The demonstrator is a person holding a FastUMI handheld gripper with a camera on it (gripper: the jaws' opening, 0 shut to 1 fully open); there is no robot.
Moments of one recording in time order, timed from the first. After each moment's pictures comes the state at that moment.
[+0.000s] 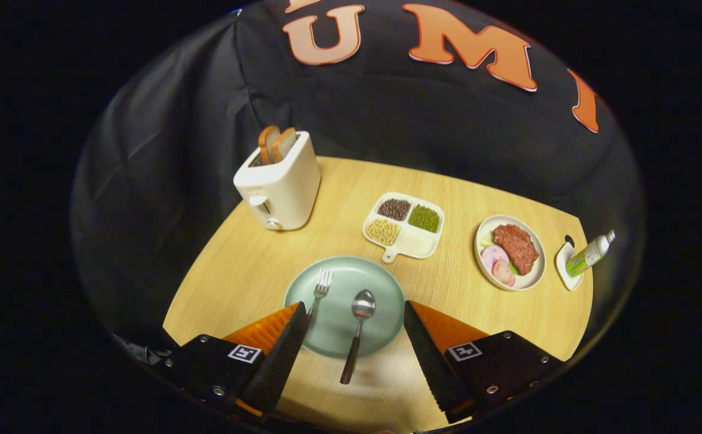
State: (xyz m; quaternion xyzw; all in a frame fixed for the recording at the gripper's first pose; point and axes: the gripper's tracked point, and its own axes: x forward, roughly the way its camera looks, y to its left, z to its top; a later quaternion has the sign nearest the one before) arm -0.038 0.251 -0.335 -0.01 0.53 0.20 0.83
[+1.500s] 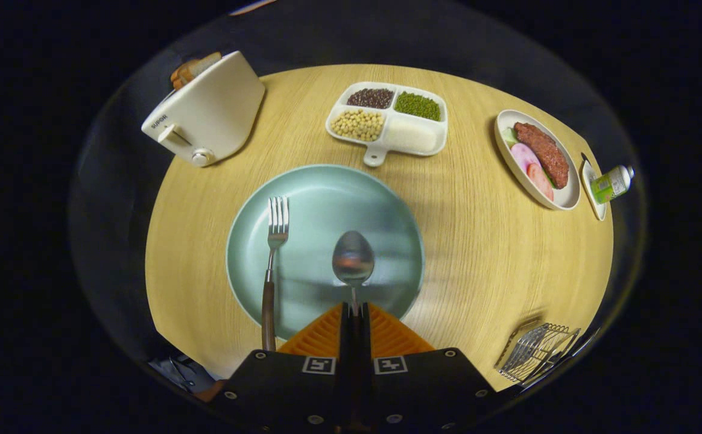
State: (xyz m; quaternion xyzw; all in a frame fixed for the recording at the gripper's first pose) arm -0.070 0.246 -0.433 0.02 0.67 0.13 0.73
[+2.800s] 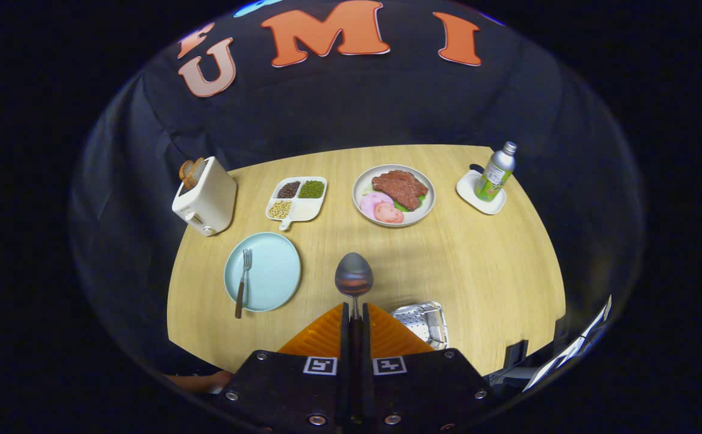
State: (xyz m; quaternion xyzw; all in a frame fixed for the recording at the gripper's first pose) arm -0.105 0.024 -0.285 0.08 0.56 0.03 0.83
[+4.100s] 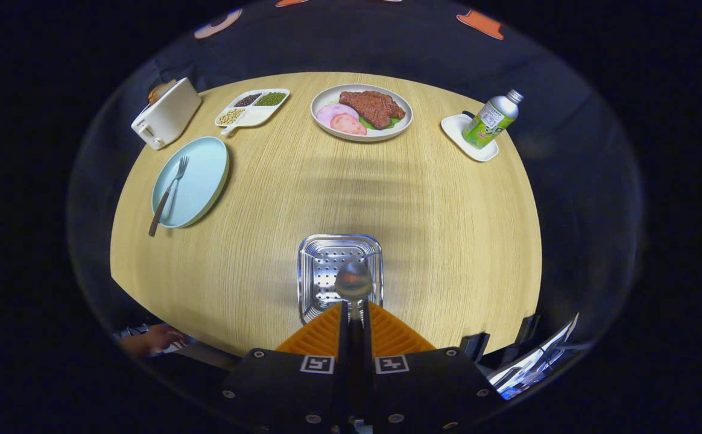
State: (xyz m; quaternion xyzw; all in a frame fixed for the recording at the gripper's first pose) arm -0.165 -0.039 -0.387 -0.04 0.66 0.06 0.75
